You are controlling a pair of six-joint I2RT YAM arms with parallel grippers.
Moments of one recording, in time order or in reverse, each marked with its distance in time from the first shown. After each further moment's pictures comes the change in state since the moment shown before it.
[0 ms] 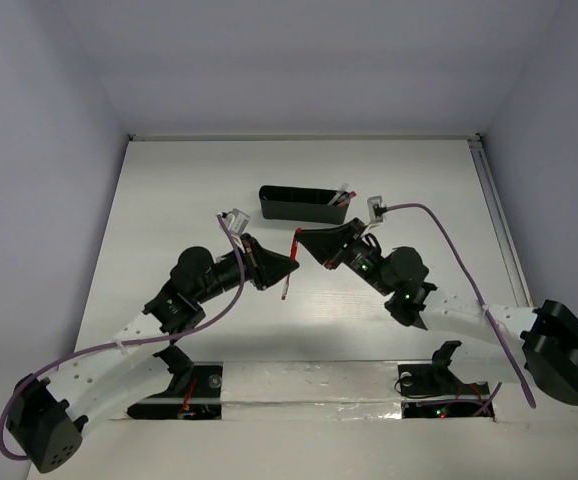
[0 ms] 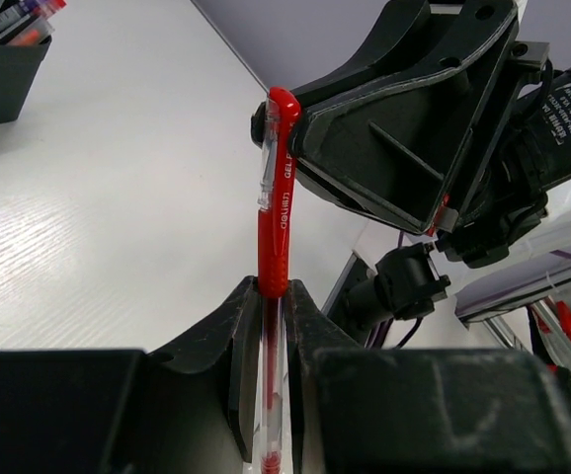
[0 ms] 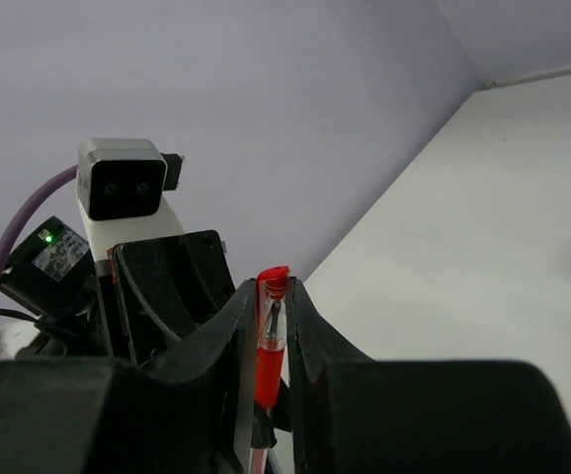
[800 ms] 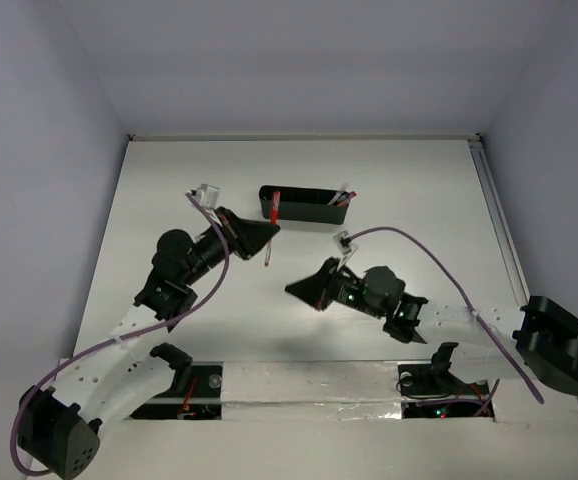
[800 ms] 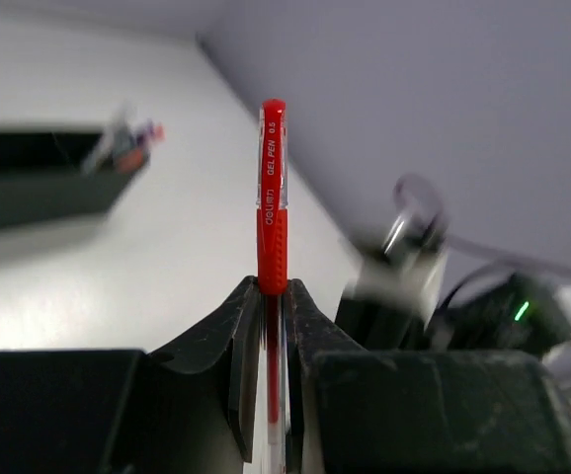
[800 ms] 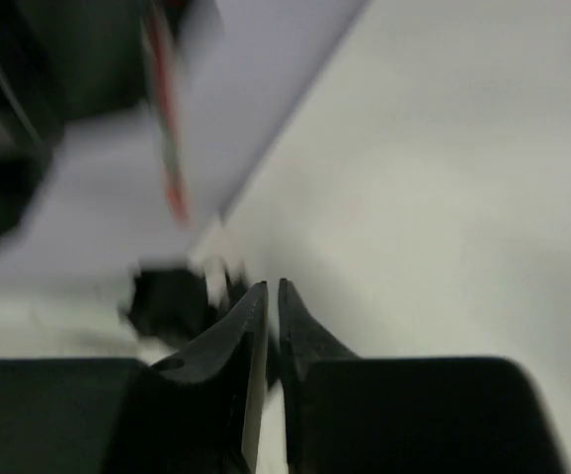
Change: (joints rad) left arm 0.163 0.027 0.055 -0.034 0.053 -0.001; right arm 0.105 0.023 -0.074 -0.123 0.031 0.064
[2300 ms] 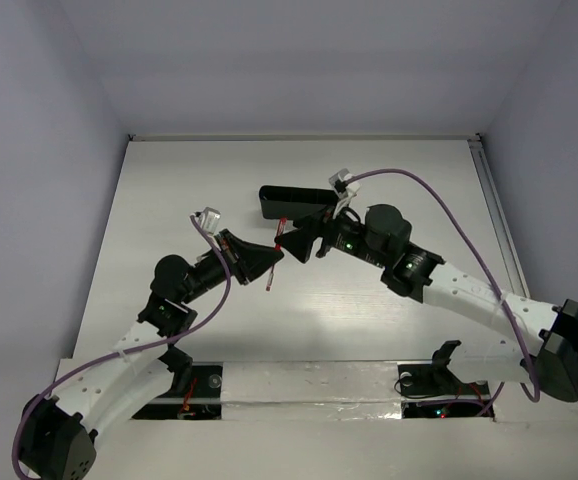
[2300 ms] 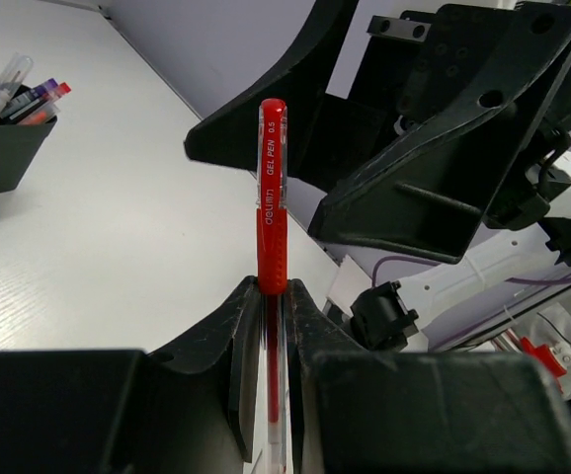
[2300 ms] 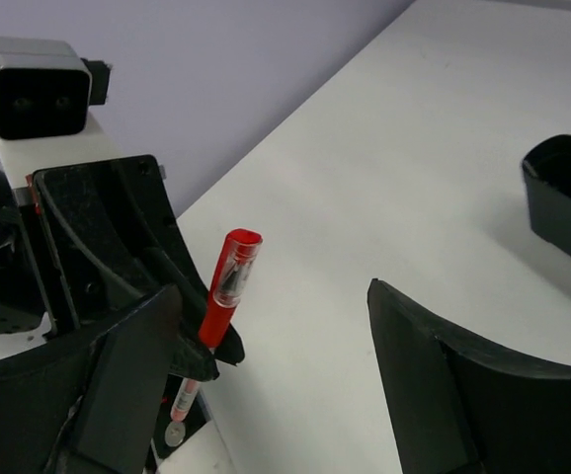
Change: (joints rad) left arm 0.017 -0.091 -0.178 0.283 0.109 -0.113; right arm -0.124 -0.005 0.466 -0.564 -0.153 -0.370
